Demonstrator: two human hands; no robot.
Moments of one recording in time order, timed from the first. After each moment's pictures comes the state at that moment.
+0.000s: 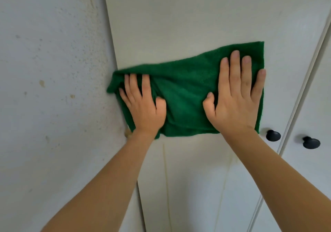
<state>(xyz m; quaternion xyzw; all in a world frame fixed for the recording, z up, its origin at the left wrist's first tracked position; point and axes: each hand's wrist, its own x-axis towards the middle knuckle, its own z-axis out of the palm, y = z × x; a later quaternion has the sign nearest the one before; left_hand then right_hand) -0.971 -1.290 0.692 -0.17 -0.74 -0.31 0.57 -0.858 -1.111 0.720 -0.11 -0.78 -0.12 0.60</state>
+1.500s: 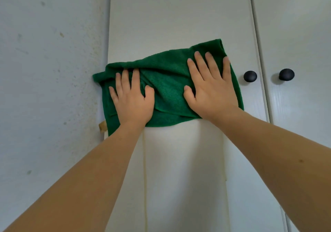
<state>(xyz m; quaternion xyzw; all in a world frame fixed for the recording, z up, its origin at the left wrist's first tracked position) -0.978 -1.270 0.610 -0.14 -0.69 -0.32 0.63 -0.868 -1.096 0.624 -0.05 -0.74 -0.19 0.65</state>
